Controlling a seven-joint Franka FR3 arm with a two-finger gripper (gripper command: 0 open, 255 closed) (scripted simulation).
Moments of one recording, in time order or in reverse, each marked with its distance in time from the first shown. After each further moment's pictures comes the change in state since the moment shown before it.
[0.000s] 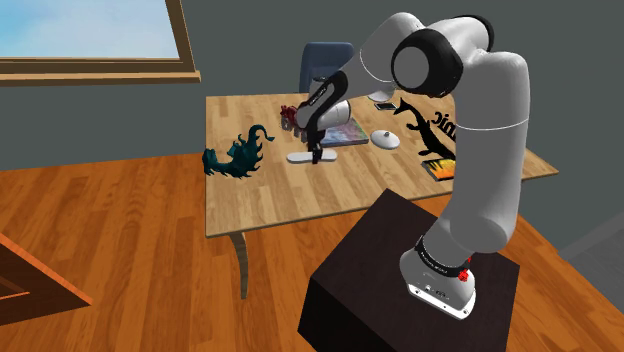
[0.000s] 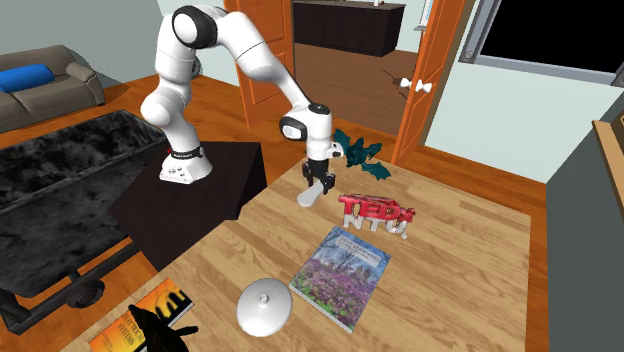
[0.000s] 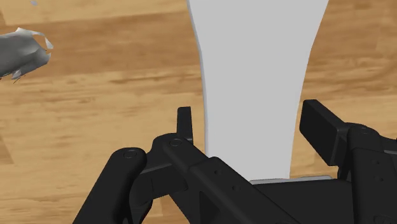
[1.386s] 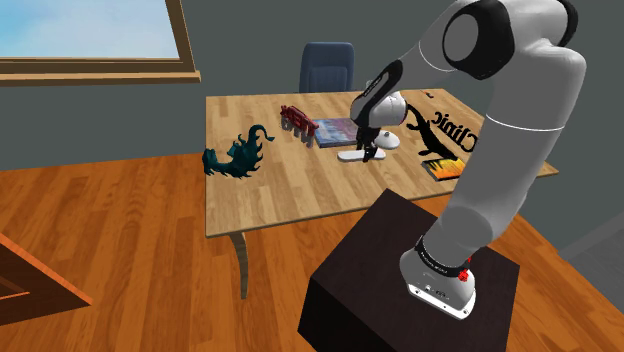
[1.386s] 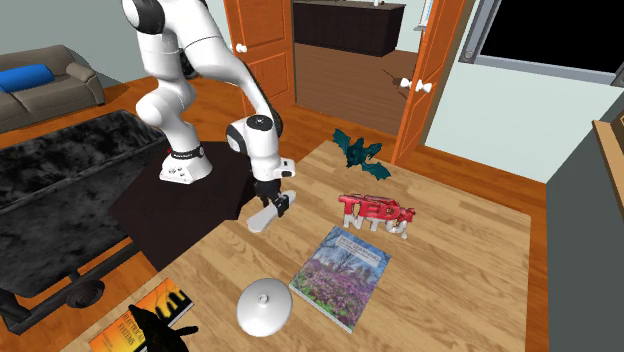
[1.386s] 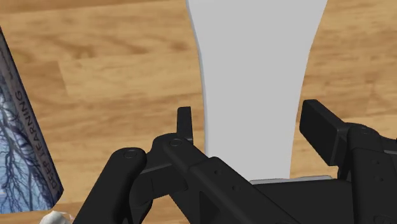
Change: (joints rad) arm -0.216 -0.243 -0.131 -0.324 -0.028 0.085 -0.349
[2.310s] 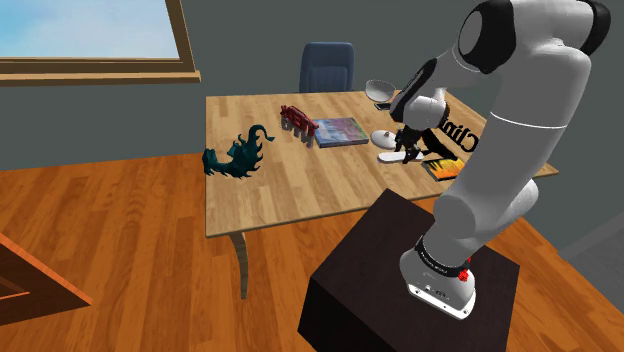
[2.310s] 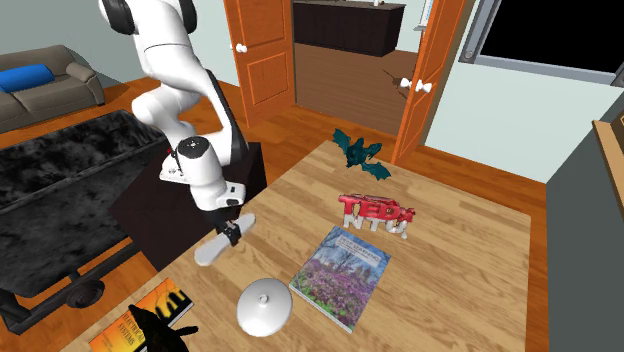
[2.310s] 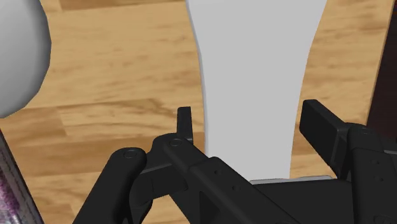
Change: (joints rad) arm -0.262 -0.005 -0.093 -0.021 0.056 0.006 -0.403
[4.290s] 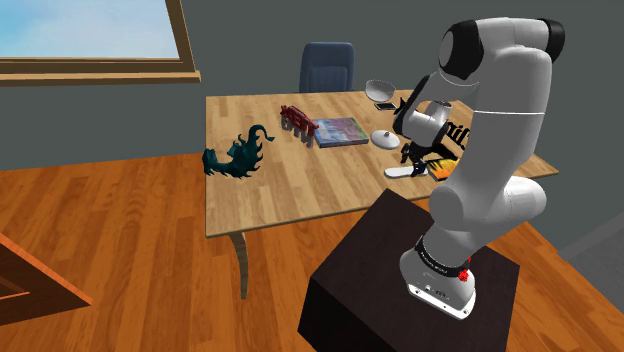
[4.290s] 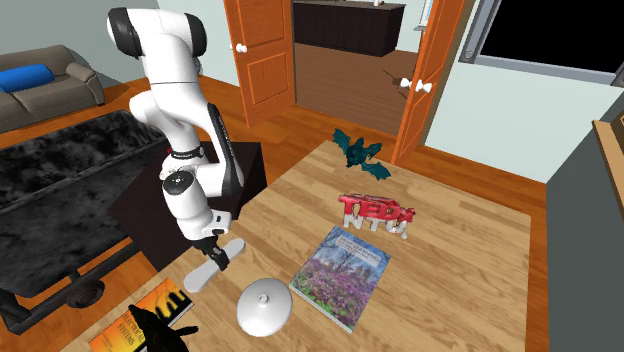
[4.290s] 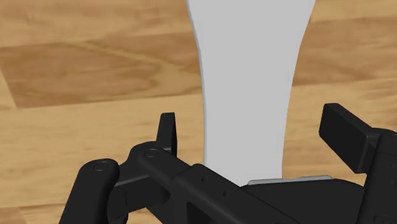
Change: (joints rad) arm -0.219 0.231 0.139 0.082 0.233 0.127 -0.290
